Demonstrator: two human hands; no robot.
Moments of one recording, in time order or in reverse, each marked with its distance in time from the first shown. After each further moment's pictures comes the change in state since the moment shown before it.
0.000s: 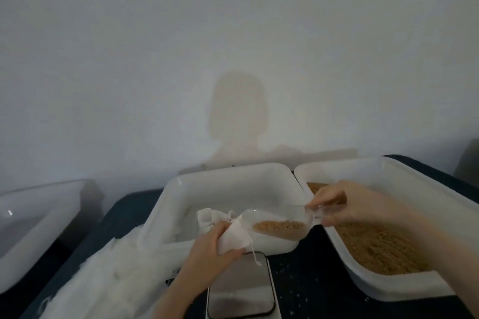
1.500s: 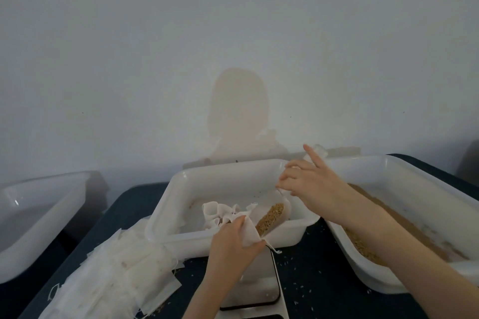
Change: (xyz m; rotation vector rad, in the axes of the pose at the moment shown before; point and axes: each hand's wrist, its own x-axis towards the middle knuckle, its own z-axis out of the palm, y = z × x) left_hand 0.004 0.016 0.032 0.144 0.128 -0.064; right_hand 0.035 -0.069 0.043 -1.146 0.191 -0.227
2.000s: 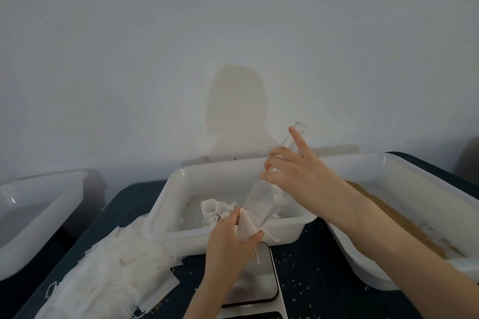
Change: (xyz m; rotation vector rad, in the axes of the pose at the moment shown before) left_hand -0.001 0.002 0.006 -0.106 0.152 -0.054; right_hand 0.009 -0.014 -0.014 -0.381 0.378 -0.091
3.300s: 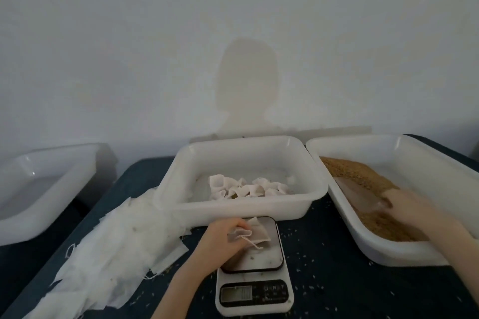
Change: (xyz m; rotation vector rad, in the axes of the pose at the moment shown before) left_hand -0.014 -0.070 -0.008 0.036 -0.399 0.062; right_hand -0.187 0.042 0.130 0.514 -1.040 0.775
